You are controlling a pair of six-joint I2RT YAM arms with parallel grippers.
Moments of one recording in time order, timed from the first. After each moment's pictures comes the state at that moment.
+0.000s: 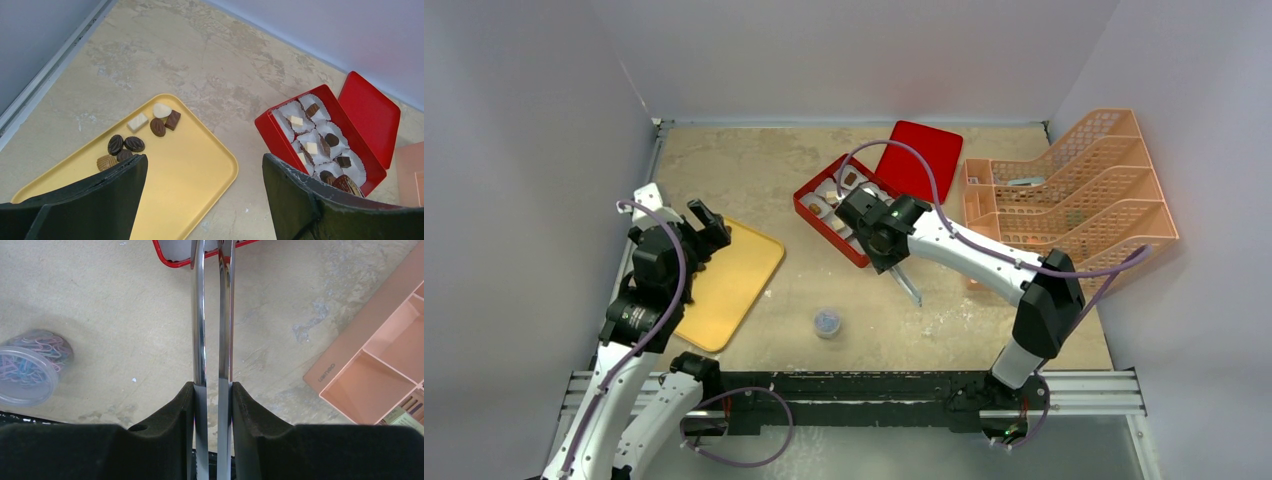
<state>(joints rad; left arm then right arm) -0.28 0.62 0.84 -0.54 -0.45 -0.48 0.89 1.67 1.47 -1.06 0.36 0.30</state>
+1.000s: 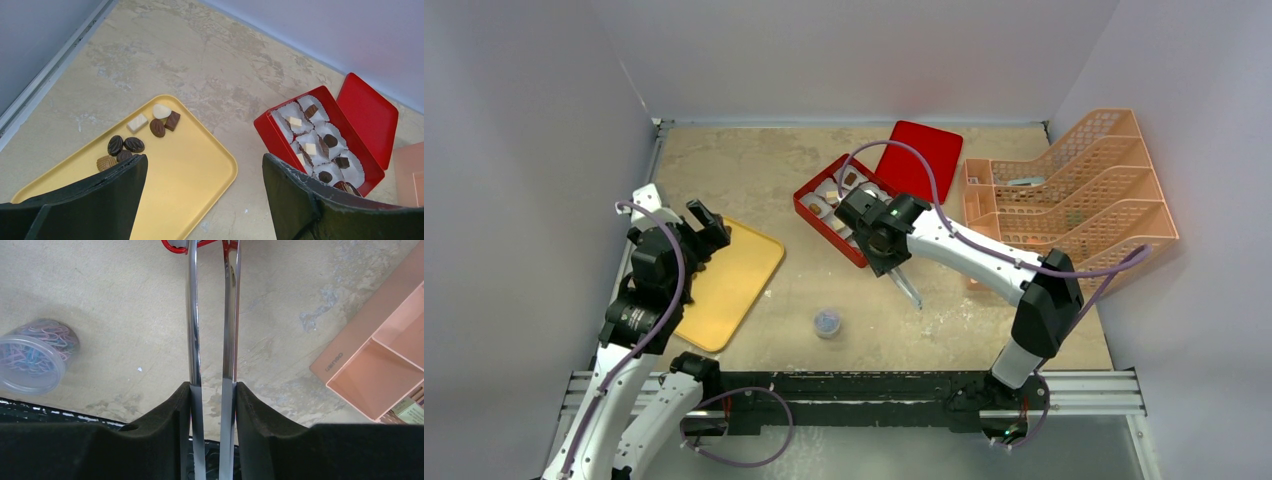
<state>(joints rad) -0.28 0.61 0.84 -0.54 -0.45 -0.48 0.89 1.68 1.48 -1.12 0.34 0.33</state>
